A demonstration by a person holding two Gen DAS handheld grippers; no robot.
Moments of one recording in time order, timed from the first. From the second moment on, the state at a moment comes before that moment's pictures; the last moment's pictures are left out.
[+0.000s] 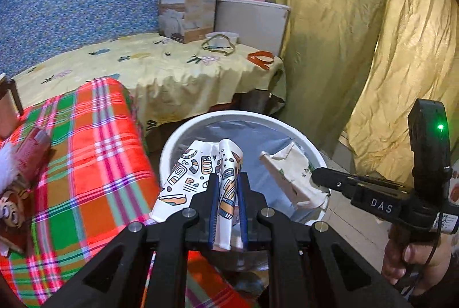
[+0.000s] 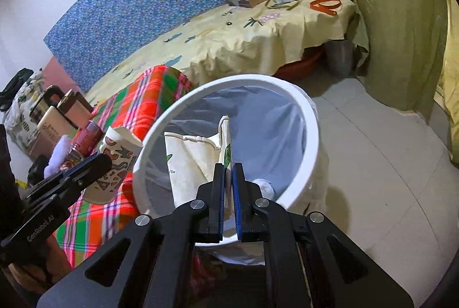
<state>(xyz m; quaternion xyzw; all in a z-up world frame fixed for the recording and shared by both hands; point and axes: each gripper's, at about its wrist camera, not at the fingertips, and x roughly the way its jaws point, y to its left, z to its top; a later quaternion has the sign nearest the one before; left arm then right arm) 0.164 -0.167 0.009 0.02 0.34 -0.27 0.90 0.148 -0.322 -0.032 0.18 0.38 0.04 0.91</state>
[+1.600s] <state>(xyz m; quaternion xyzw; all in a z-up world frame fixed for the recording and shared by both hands) 0.126 -0.091 0.008 -0.03 0.34 -0.19 0.92 0.126 -0.266 0.002 0.09 0.35 0.10 0.93</state>
